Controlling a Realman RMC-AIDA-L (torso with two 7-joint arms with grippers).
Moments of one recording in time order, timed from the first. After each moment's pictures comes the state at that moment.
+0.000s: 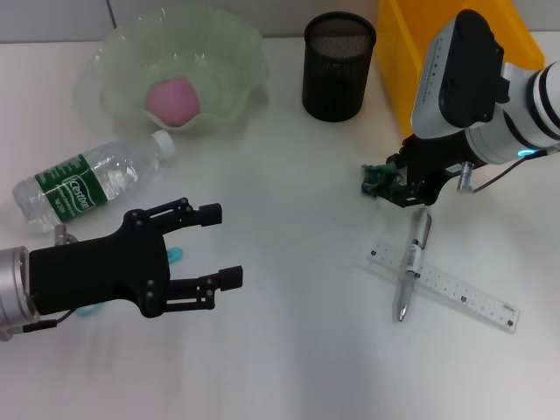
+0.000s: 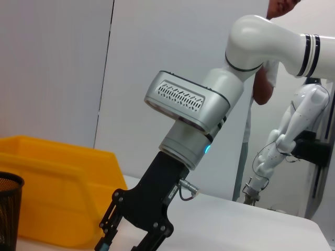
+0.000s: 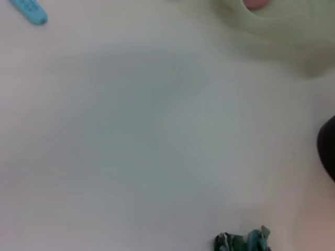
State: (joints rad) left arm -0.37 -2.03 0.94 0.48 1.68 1.71 -1.04; right arm 0.69 2.08 -1.36 -0.98 -2.51 -1.15 1.88
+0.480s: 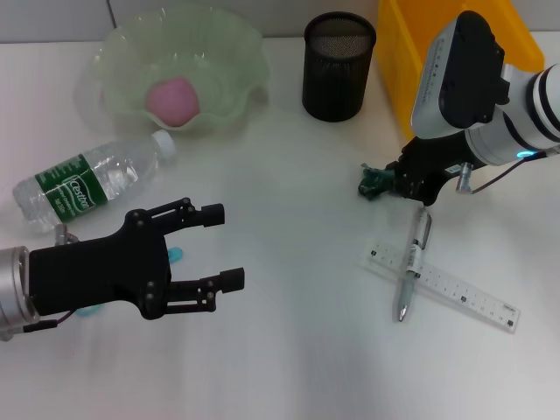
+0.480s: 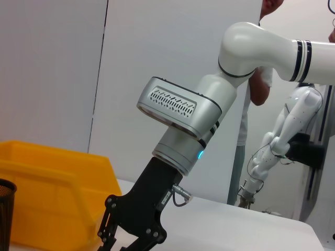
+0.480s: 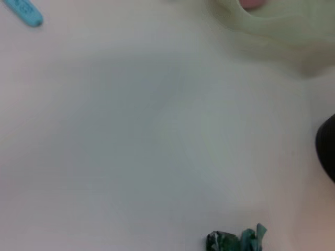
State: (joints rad) left arm -0.37 -2.03 0.94 0.49 1.68 1.73 -1.04; right arm 0.69 2.08 -1.36 -0.97 -2.50 -1.13 1.88
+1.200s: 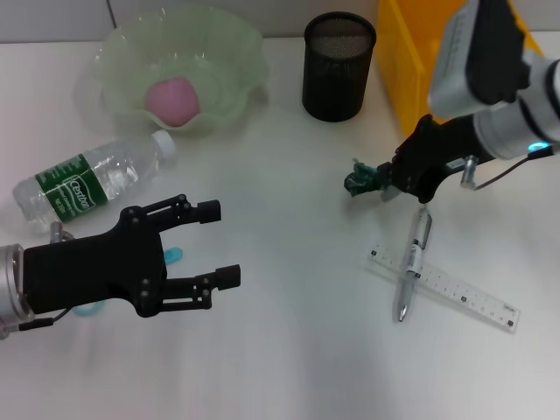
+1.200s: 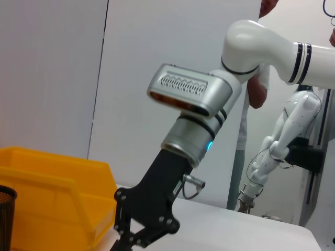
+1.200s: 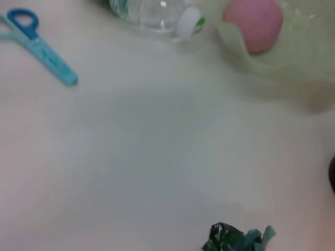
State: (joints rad) left arm -0.37 -2.02 0.92 0.49 1.68 1.75 -1.04; right arm 0.66 2.08 -1.30 -1.06 -2.42 -1.27 1.88
